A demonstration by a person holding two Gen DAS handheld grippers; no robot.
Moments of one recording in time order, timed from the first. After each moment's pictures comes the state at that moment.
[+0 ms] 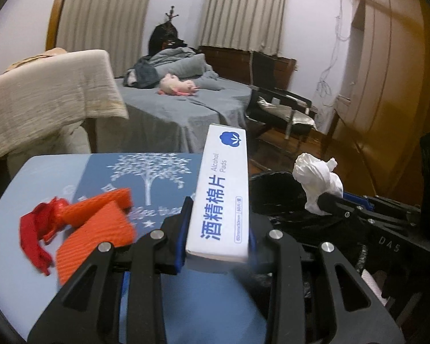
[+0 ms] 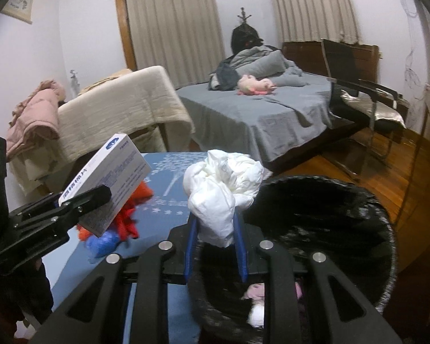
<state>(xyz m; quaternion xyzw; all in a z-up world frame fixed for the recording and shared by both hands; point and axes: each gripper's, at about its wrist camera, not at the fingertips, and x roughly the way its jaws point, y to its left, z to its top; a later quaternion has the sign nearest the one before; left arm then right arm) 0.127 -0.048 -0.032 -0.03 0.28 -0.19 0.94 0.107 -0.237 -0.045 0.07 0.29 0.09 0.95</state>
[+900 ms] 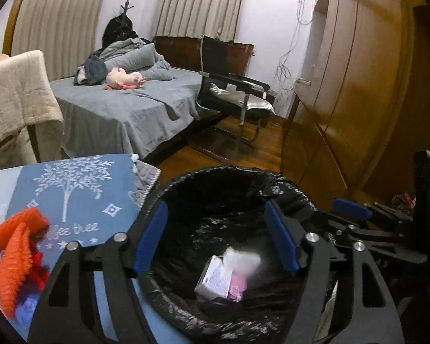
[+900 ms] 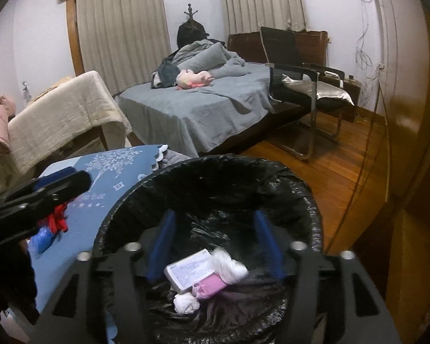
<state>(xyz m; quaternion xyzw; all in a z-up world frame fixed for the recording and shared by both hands) 0.159 -0.144 -0.055 -0.01 0.29 -0.29 0.91 0.094 -0.339 -0.077 0.09 0.31 -0.03 0.95</state>
